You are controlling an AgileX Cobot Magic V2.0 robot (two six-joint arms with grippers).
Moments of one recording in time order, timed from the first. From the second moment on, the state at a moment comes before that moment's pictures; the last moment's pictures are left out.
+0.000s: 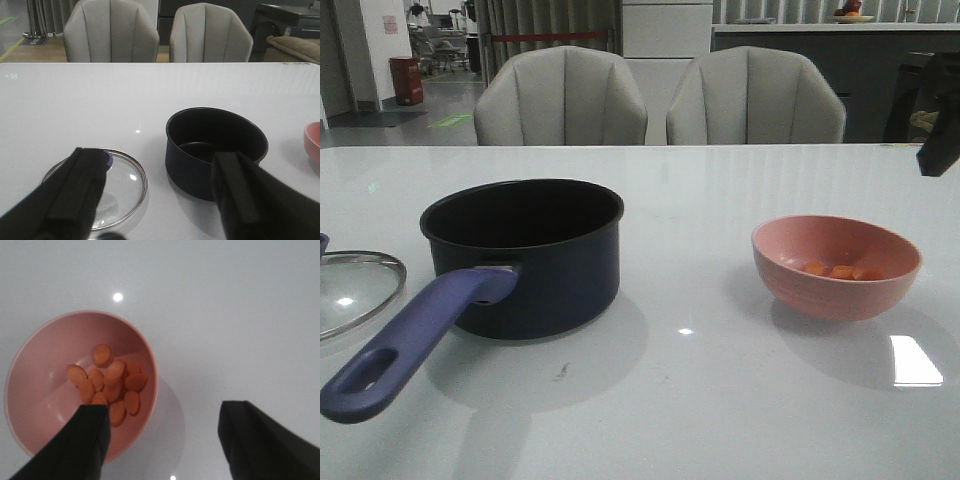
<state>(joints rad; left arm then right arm) -0.24 0.15 -0.31 -0.04 0.39 -0.06 0.09 1.41 -0.90 0.13 0.44 0.07</state>
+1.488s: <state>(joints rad) -0.24 0.15 -0.31 -0.04 0.39 -0.06 0.15 1.95 -1.57 0.15 0.99 -0.01</state>
